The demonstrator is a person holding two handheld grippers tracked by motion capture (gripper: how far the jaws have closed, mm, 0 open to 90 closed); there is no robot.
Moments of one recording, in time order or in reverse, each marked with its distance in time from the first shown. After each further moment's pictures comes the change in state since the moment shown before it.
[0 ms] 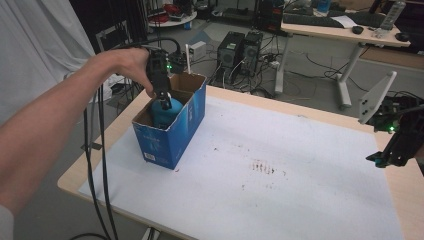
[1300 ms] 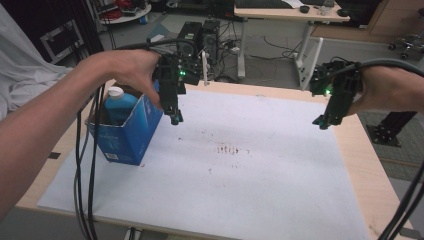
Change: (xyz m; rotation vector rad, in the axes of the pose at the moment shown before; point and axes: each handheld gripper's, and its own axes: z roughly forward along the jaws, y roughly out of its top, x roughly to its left) left arm -0.116 0.130 0.000 -0.020 0.015 0.337; right arm 0.002 0.001 -0.005 0.001 -0.010 0.017
